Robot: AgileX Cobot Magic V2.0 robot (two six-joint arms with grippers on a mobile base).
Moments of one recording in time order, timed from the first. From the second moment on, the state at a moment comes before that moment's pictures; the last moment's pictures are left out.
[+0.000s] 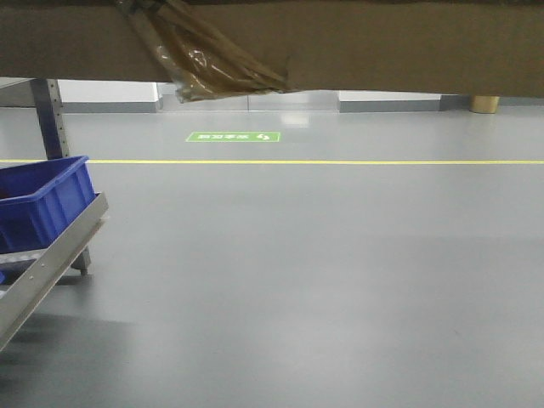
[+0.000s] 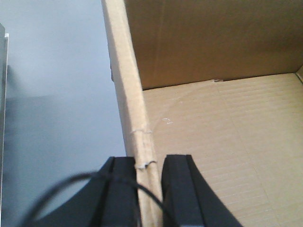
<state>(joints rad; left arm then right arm) -0.52 1.48 -1.87 0.27 1.20 -0.33 0.42 1.32 -1.71 -0.02 1.26 0.09</state>
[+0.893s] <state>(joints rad) -0.52 1.48 -1.87 0.27 1.20 -0.33 0.42 1.32 -1.71 -0.02 1.26 0.09</state>
